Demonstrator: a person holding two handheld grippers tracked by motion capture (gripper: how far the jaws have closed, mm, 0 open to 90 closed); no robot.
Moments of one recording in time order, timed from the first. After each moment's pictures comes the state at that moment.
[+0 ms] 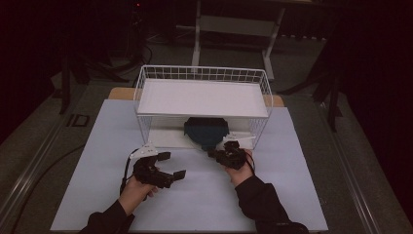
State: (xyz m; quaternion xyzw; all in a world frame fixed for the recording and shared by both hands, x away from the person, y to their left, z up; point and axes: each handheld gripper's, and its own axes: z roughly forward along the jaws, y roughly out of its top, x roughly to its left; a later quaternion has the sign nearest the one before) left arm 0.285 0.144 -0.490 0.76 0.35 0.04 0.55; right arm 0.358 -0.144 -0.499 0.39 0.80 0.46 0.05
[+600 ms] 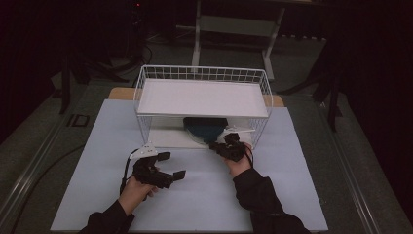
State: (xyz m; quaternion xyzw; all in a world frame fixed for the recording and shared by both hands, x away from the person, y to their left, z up) left arm 0.285 0.145 -0.491 0.75 0.35 0.04 0.55; right arm 0.384 -0.144 -0.503 0.42 0.78 0.45 0.05
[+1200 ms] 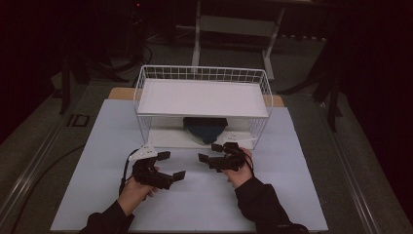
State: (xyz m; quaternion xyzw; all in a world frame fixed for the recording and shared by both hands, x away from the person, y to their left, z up) left arm 0.280 0.144 -0.485 0.76 0.34 0.06 0.56; right arm 0.348 -0.140 -0.491 0.36 0.78 0.51 0.04
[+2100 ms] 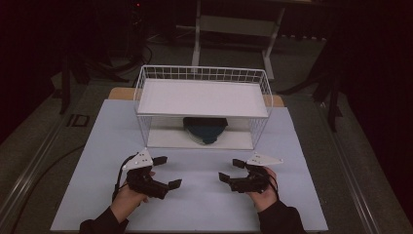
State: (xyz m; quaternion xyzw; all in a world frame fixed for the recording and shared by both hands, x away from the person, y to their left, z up) left arm 0.258 0.153 -0.482 0.77 0.31 0.07 0.55; right arm 0.290 -0.204 -0.496 0.35 0.78 0.51 0.07
